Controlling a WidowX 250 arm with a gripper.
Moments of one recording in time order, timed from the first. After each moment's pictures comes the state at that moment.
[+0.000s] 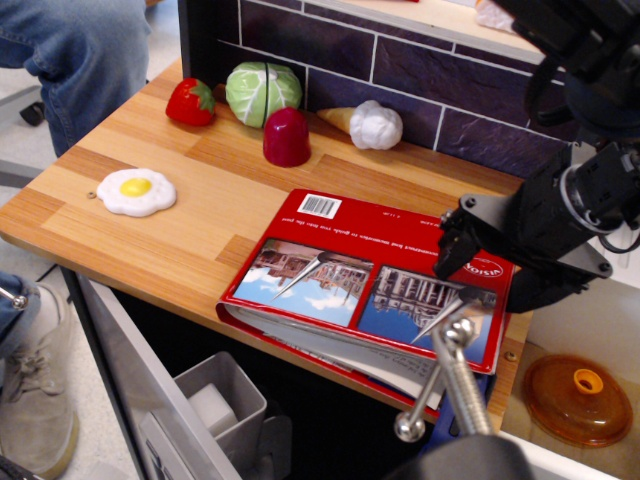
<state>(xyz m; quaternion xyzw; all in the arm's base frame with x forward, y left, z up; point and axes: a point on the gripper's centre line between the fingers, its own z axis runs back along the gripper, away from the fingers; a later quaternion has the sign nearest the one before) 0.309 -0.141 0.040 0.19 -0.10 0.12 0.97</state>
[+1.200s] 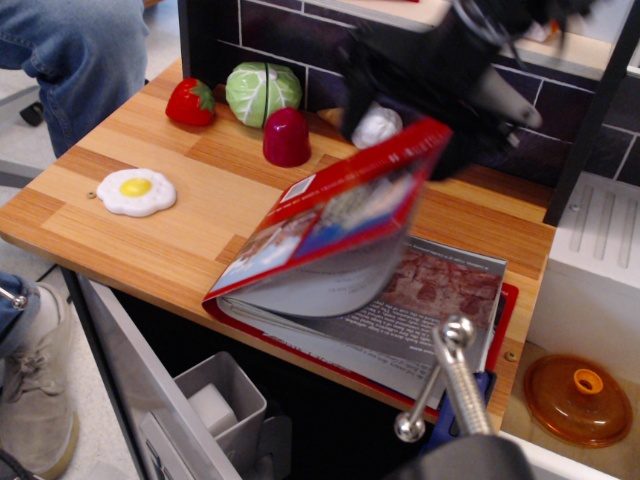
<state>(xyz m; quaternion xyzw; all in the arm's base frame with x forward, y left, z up) 0.289 -0.057 0.139 0.17 -0.09 0.09 0.98</state>
